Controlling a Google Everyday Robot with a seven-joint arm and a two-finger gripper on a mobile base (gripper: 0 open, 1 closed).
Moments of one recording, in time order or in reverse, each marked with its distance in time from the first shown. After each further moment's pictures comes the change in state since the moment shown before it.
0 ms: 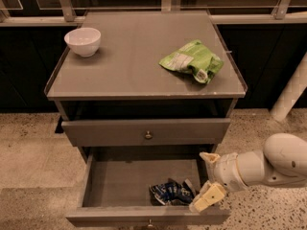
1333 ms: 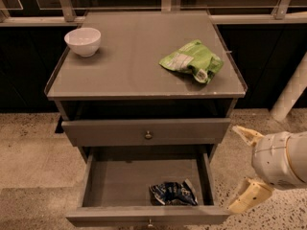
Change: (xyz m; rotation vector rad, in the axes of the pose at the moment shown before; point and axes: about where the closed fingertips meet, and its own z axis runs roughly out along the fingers) arm -0.078 0.051 -0.152 0.263 0.195 -0.241
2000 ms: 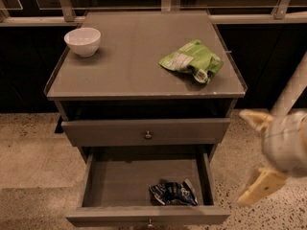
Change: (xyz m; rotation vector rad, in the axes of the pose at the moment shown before) arm -0.024 -0.014 -0.046 0.032 0.063 -0.060
